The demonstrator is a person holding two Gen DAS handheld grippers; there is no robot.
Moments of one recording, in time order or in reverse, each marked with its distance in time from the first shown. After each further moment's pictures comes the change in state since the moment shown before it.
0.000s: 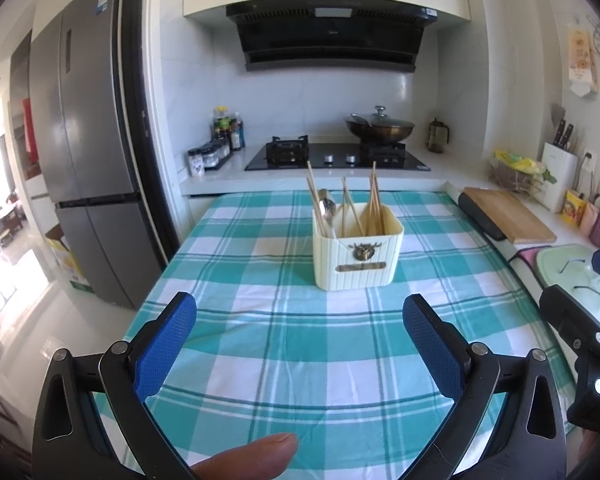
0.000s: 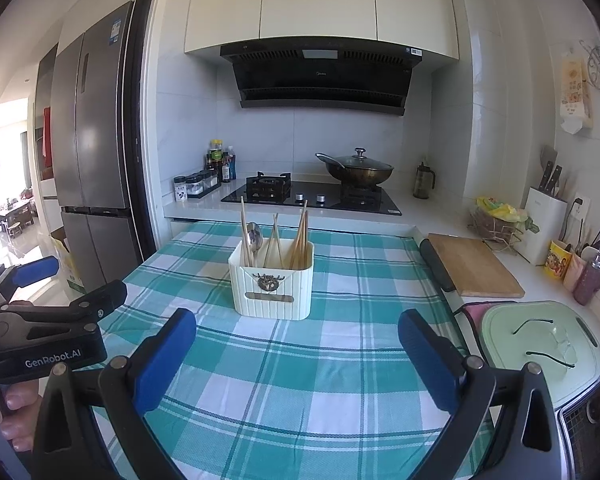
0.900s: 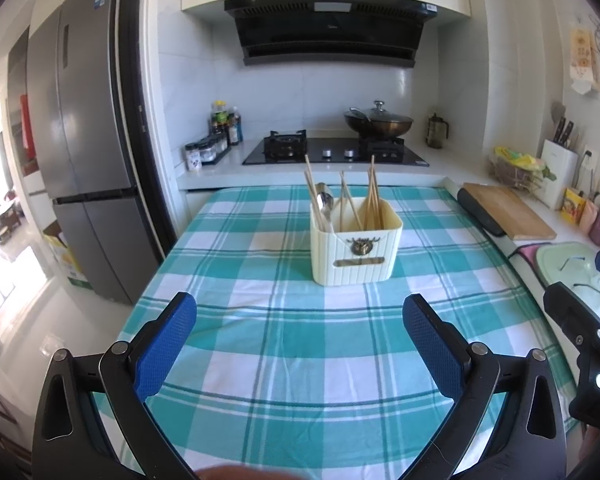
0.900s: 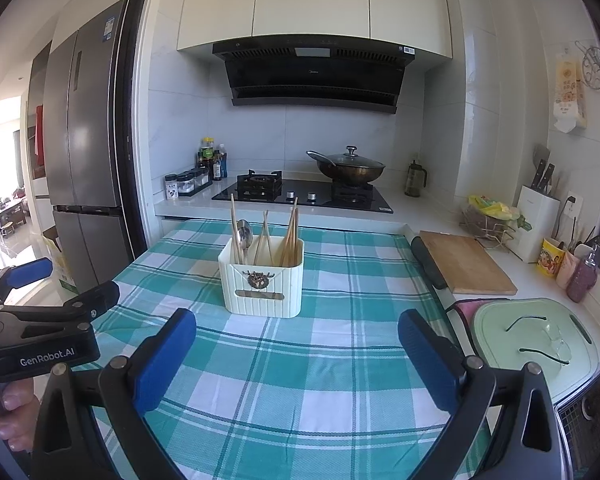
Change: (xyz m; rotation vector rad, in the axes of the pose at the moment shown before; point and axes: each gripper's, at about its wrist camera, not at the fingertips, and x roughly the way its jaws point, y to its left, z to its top) left arm 0.006 -0.002 -0.002 -0.002 0.018 -0.008; right arm 0.003 -0.009 -0.002 -0.004 0.009 -0.026
